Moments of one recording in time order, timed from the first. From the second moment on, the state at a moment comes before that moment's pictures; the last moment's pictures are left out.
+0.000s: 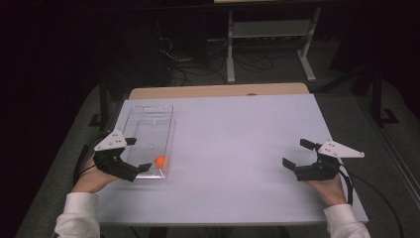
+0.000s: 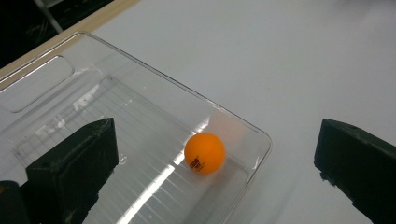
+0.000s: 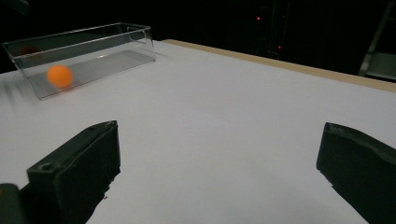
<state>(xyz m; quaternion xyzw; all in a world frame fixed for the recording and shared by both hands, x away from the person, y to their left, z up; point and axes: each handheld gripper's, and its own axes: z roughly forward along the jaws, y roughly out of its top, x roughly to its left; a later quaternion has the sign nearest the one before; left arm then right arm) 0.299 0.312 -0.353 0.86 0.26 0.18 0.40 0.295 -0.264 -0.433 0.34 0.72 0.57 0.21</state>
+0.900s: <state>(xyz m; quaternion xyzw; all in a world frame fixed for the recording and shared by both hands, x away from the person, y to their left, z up) 0.275 0.331 -0.385 0.79 0.29 0.20 0.50 0.294 -0.264 -0.433 0.34 0.72 0.57 0.21</state>
